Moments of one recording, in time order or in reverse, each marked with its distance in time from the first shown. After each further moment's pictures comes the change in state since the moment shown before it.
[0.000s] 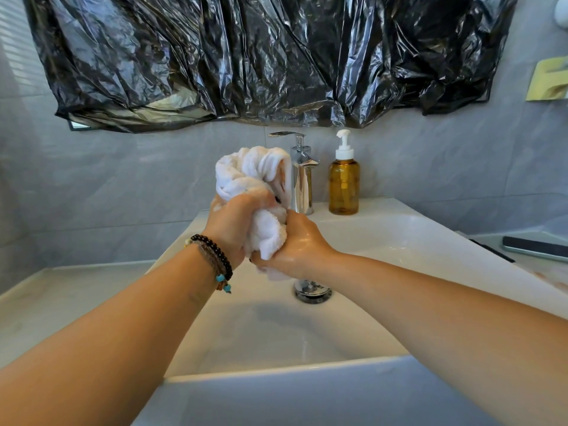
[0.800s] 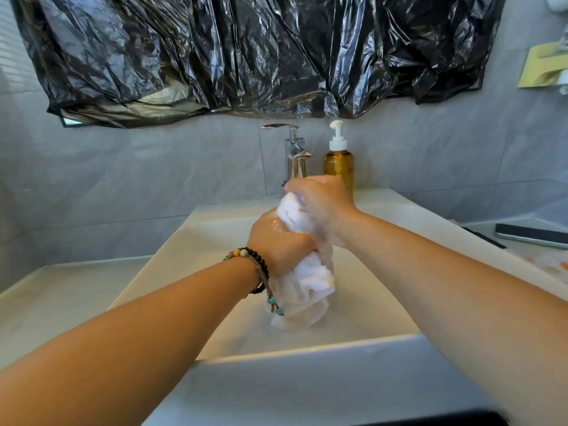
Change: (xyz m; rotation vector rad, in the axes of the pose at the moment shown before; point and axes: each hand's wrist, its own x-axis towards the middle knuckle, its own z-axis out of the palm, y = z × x) left_hand -0.023 -0.030 0.032 0.794 -0.257 0.090; right_hand 0.010 -0.011 -0.043 0.477 0.336 0.267
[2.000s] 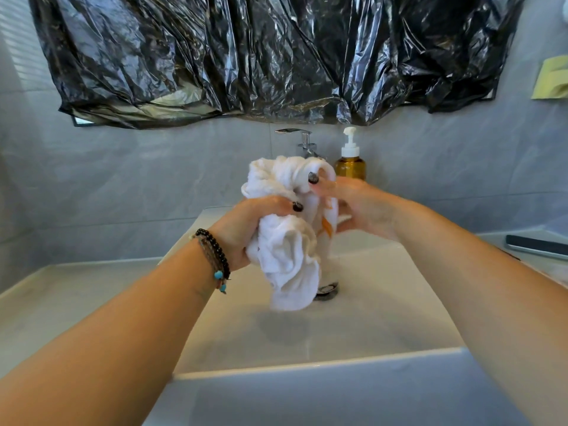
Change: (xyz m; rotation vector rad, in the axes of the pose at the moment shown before) left_hand 0.004 -0.005 -0.061 -0.769 -0.334 -0.081; right_hand 0.015 -0.007 -0.047 -0.205 -0.583 -0.002
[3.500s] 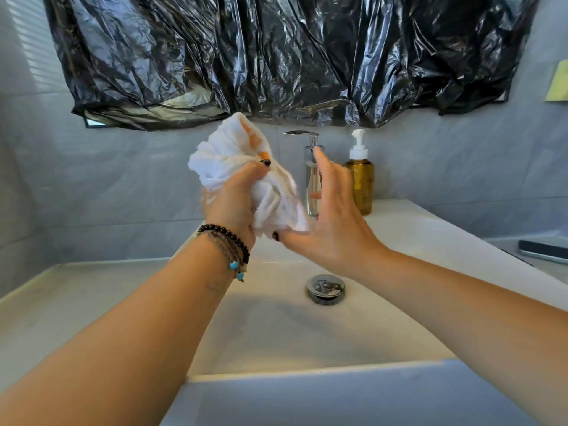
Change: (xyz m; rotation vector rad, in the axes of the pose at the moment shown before) left_hand 0.024 0.004 -0.011 -0.244 0.619 0.325; right_hand -0.007 0.003 0.068 -0.589 0.509 -0.415
